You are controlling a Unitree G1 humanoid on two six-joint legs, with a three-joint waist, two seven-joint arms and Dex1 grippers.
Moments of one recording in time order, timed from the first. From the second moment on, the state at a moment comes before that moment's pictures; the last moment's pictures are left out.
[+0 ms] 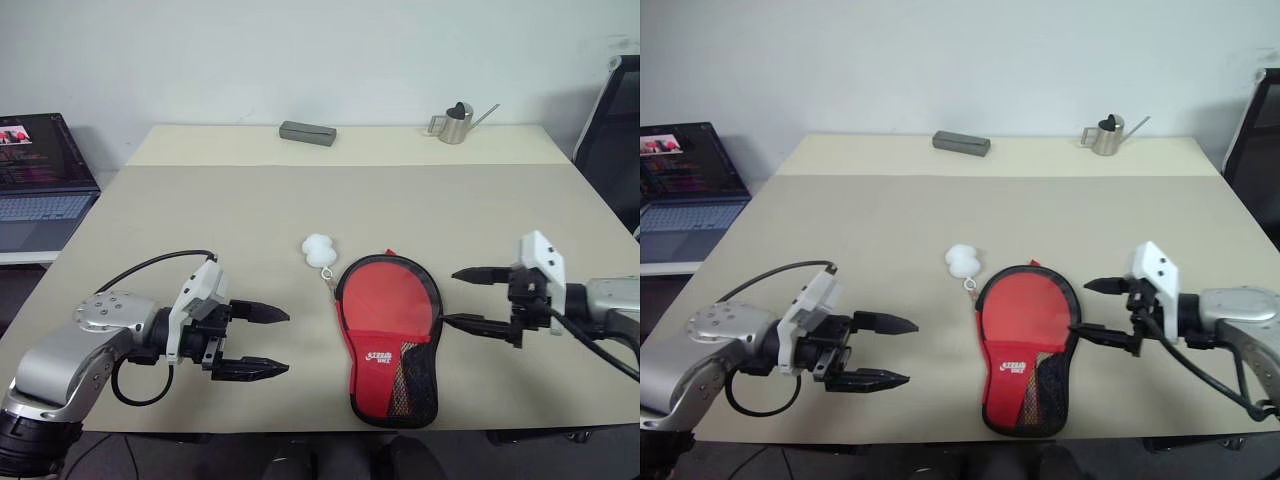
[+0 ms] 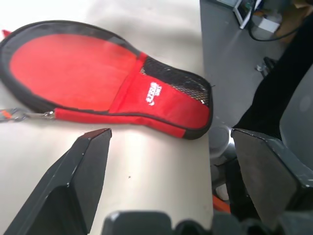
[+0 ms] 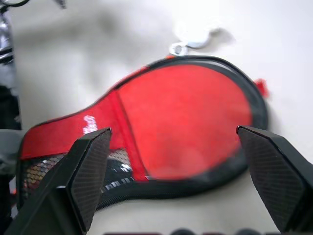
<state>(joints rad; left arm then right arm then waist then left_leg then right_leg) -0.16 0.94 0.09 -0.35 -0.70 0.60 -1.32 -0.22 -1.00 -0.07 -0.45 0.72 0.68 0.94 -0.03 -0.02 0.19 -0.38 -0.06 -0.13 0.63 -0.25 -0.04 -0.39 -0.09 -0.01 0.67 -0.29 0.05</state>
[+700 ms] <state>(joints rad) -0.34 0.73 0.06 -0.13 -0.41 0.49 -0.89 -0.34 -0.59 0.20 -0.28 0.45 0.55 0.81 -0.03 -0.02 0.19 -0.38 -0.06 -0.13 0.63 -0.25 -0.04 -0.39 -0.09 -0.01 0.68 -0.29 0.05</state>
